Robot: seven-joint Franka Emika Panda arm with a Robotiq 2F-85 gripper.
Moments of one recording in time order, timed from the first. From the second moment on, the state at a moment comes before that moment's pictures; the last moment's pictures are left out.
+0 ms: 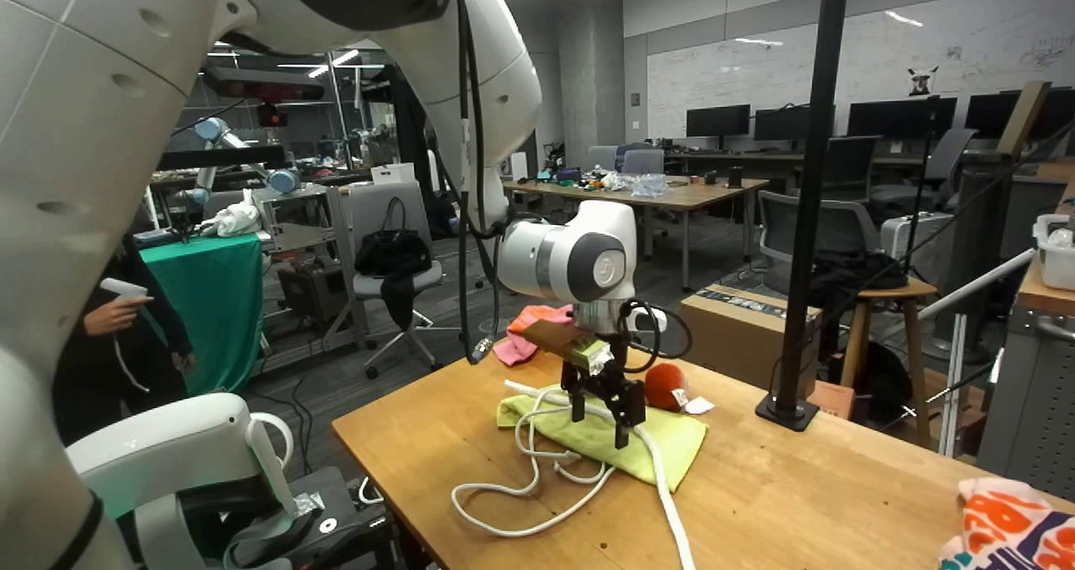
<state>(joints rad) 0.21 0.57 0.01 -2.05 -0.12 2.45 0.24</state>
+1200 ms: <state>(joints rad) 0.23 0.65 -0.09 -1.95 -0.21 2.51 0.27</state>
